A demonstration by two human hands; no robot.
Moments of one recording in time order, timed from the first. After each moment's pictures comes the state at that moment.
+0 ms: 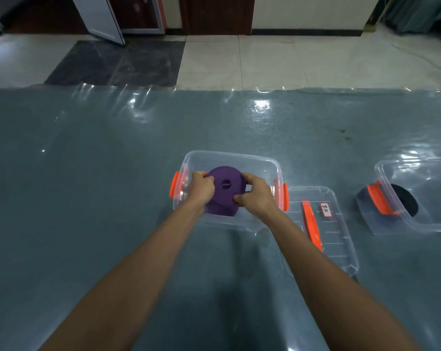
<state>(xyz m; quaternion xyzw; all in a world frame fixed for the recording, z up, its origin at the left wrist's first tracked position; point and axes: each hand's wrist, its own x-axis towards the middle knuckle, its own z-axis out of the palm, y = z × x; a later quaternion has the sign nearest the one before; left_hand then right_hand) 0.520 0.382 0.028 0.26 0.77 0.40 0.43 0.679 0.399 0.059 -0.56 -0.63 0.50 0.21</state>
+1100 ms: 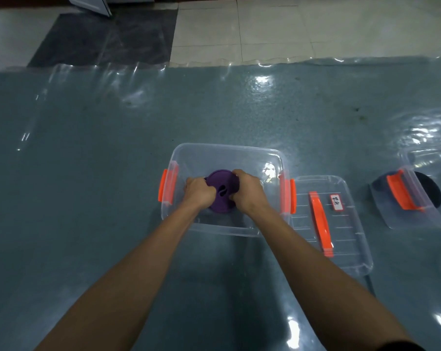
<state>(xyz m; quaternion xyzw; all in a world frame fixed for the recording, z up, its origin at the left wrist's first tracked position) 0.508 0.402 -0.038 0.38 0.84 0.13 0.37 0.657 0.432 -0.009 -0.58 -0.73 0.35 0.08</state>
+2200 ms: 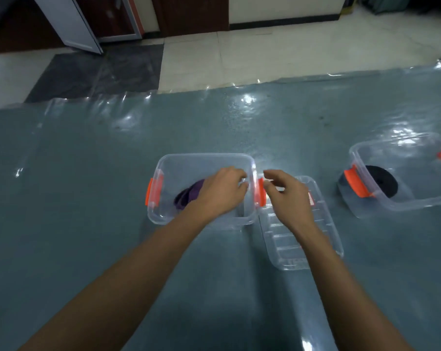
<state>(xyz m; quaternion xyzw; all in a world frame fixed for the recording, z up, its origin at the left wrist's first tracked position) 0.616 0.389 0.088 0.71 0.67 0.13 0.20 0.791 0.388 0.076 -0.58 -0.63 0.37 0.36</state>
